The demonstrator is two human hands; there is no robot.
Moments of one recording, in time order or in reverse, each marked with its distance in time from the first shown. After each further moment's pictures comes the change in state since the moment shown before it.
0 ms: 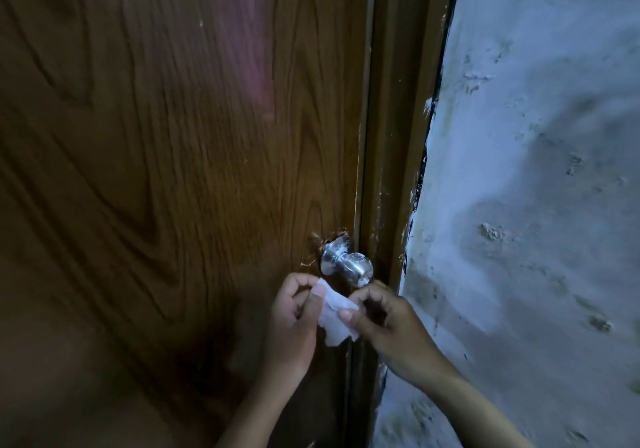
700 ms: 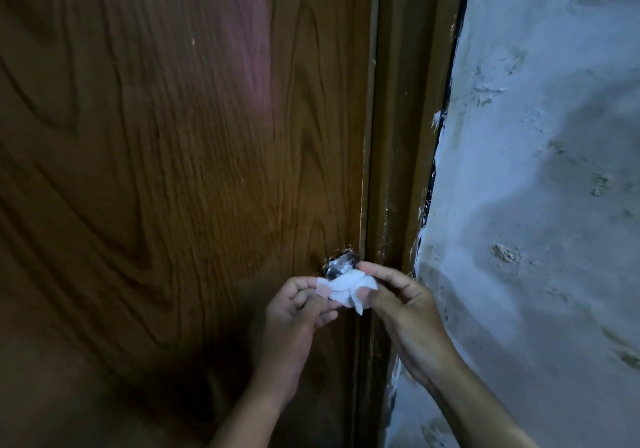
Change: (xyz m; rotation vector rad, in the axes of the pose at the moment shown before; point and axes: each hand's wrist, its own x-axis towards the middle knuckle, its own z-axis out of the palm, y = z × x) left_hand 0.026 0.008 0.005 -0.294 0.010 -0.193; right_hand 0.032 -0.014 -0.011 0.552 0.239 0.132
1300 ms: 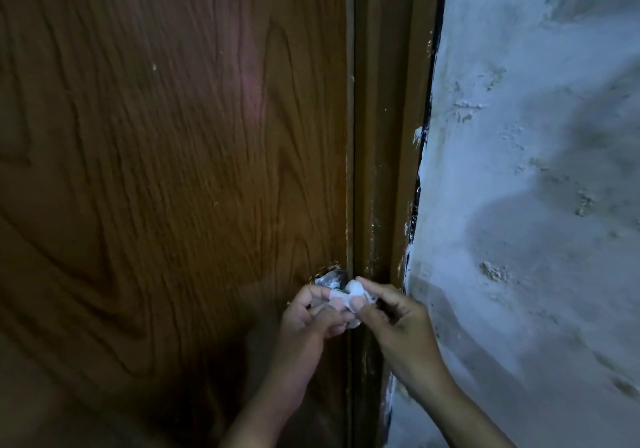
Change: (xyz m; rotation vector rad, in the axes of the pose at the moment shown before) left_hand 0.014 -0.003 0.029 0.077 -0.126 -0.100; right_hand 0.011 0.001 -0.017 -0.315 -0.001 -0.178
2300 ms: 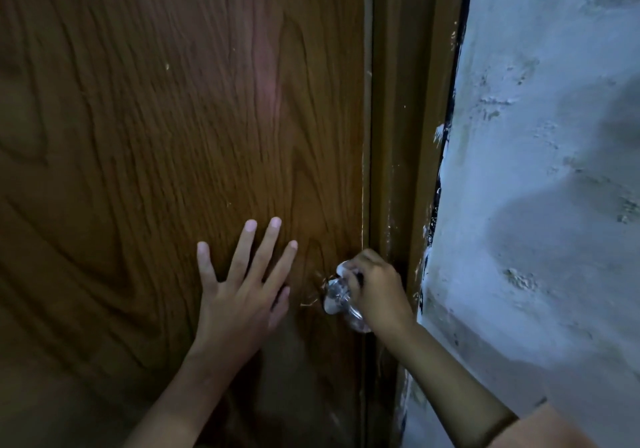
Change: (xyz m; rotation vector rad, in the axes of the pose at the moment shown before) left_hand 0.028 0.019 -0.088 2.190 0.576 1.000; right_hand 0.068 0.023 0.028 -0.701 -0.082 -0.225
